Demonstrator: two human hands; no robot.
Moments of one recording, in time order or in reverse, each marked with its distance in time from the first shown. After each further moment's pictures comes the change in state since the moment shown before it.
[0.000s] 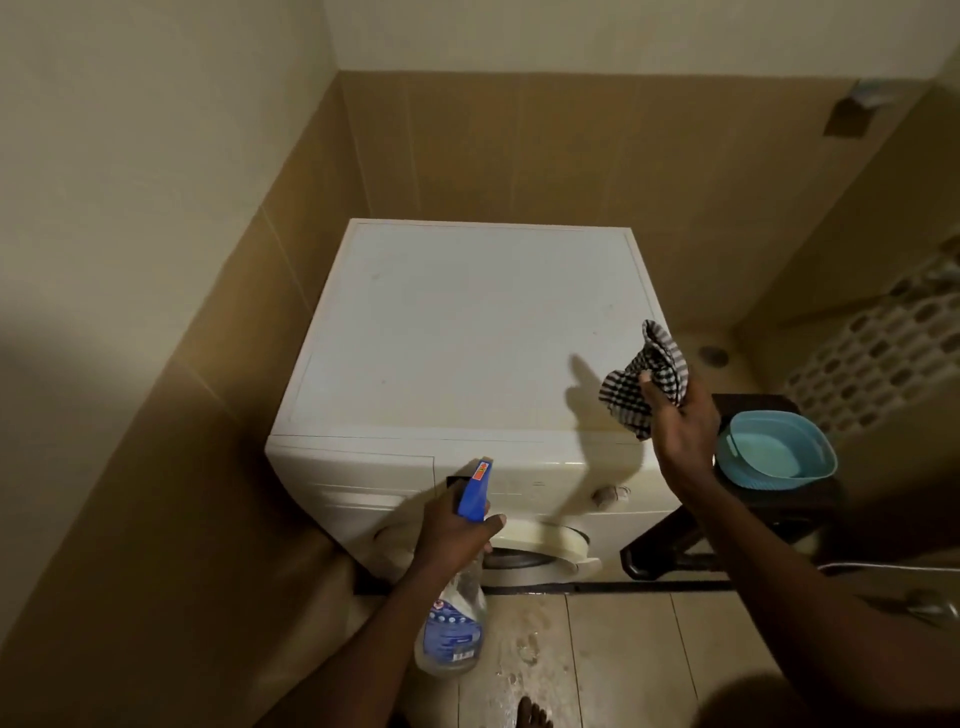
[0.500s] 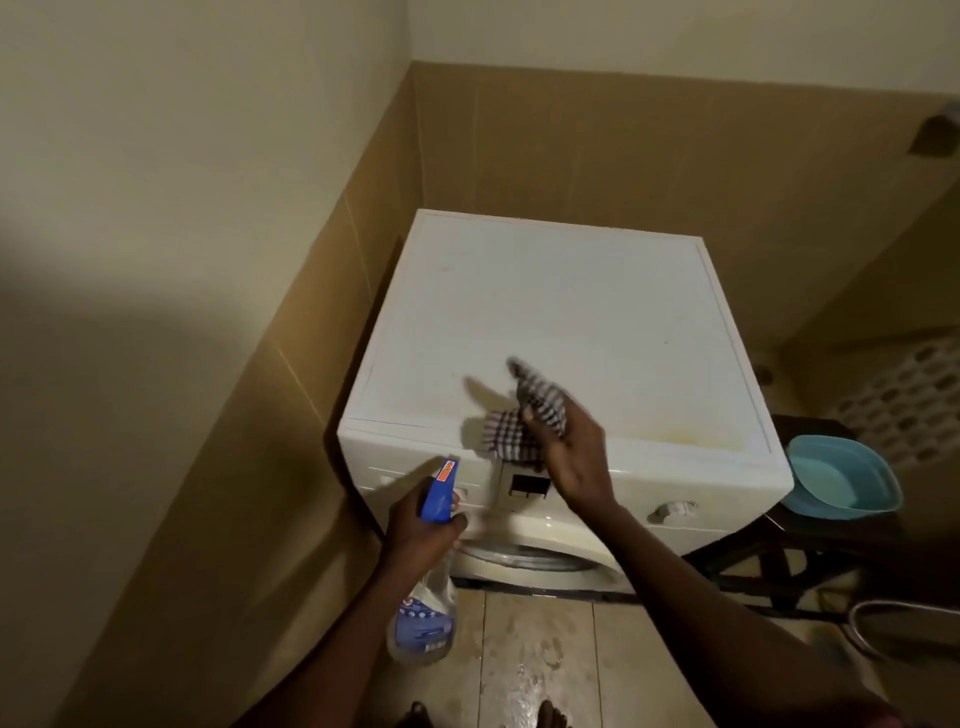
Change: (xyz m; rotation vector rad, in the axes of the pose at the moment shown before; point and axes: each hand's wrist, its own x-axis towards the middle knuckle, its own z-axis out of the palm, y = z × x) left_hand 0.001 -0.044 -0.103 -0.080 0.189 -0.034; right_hand -0.101 -0.022 0.141 0.020 -0.510 -0.236
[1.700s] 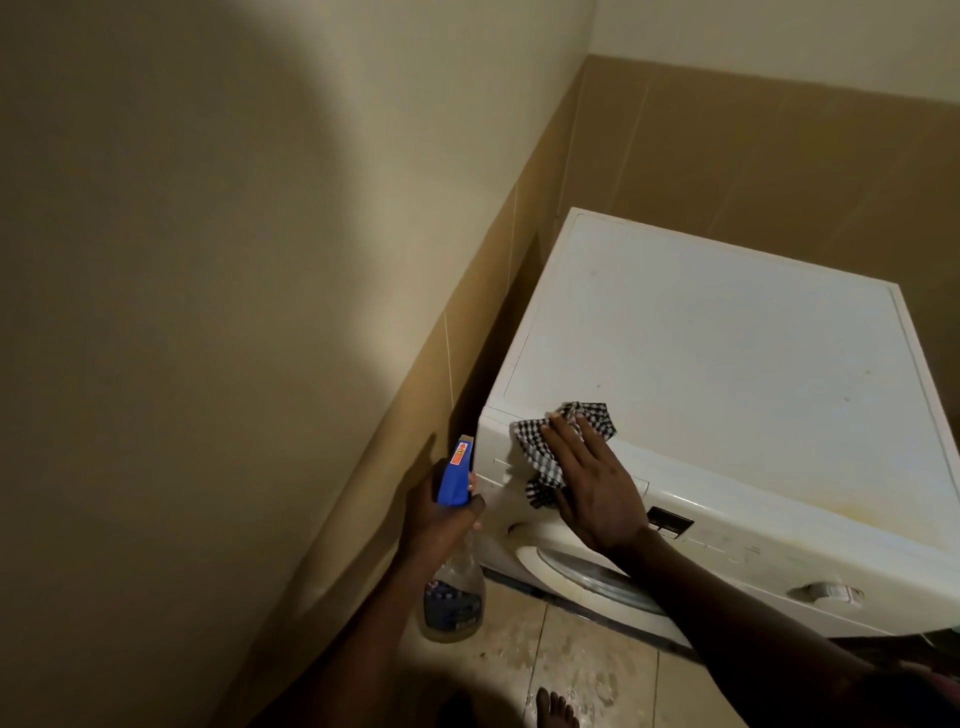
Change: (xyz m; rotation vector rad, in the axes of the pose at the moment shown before) left_hand 0.011 -0.032 -0.109 -0.130 0.229 -0.029; right_hand -0.006 0.014 0.113 -0.884 -0.451 -0.638
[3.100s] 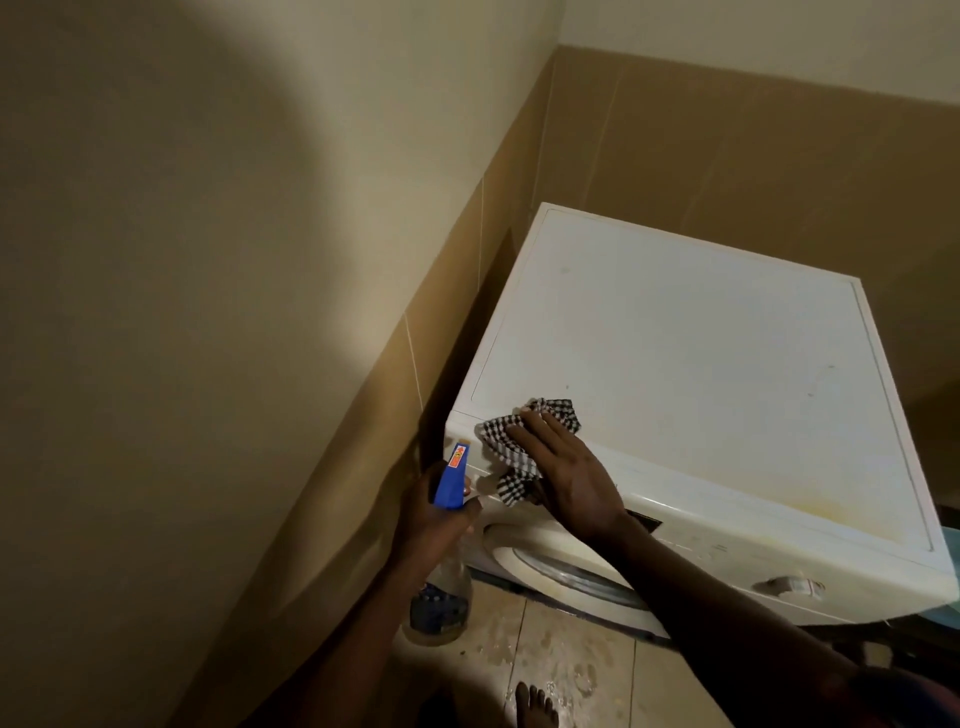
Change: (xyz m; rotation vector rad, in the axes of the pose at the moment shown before) left_hand 0.010 0.005 0.034 0.087 0.010 -0.051; right_hand 0.010 0.022 0.005 0.177 -0.017 -0.017
